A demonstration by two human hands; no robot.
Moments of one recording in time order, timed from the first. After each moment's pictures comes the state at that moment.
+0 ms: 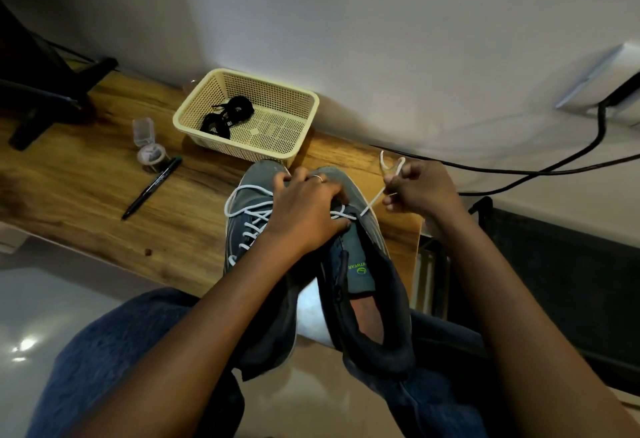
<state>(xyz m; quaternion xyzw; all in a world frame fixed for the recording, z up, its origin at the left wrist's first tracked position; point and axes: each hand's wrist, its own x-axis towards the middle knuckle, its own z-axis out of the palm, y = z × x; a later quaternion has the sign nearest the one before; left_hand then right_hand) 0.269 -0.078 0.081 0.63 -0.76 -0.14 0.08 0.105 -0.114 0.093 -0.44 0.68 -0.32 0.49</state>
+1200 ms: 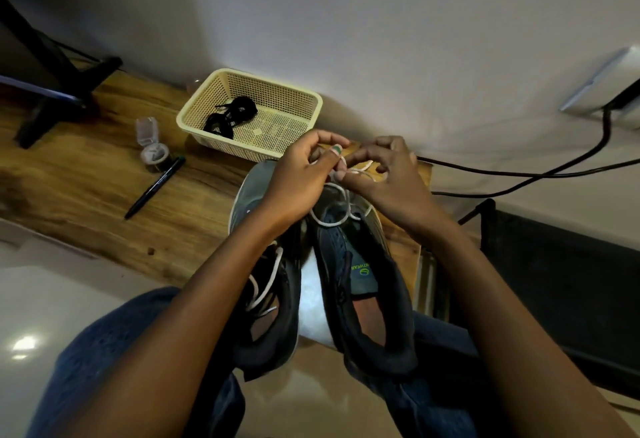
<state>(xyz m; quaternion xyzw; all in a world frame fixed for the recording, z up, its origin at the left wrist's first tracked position) 0.278 -0.093 0.106 0.55 -0.55 -0.45 0.45 0.134 -0.100 0.107 -0.67 0.57 -0.29 0.38</state>
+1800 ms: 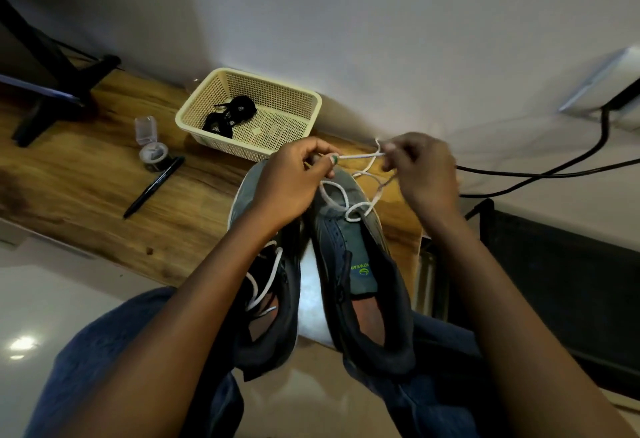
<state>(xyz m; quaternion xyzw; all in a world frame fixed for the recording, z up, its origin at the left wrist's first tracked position) 0.288 -0.099 0.091 0.59 -0.60 -0.36 0.40 0.114 -0.120 0.099 -0.62 0.63 -0.39 0.26</state>
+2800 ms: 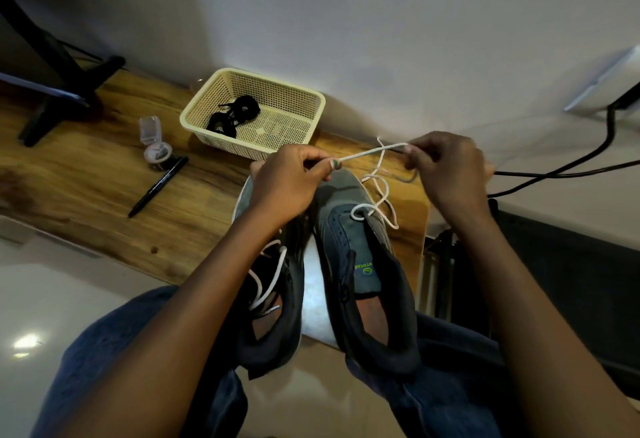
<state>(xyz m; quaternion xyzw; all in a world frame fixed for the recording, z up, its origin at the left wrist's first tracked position) 0.292 -0.097 0.097 0.66 -0.60 -0.31 0.32 0.092 -0.120 0.106 -0.65 0.68 -0.31 0.16</state>
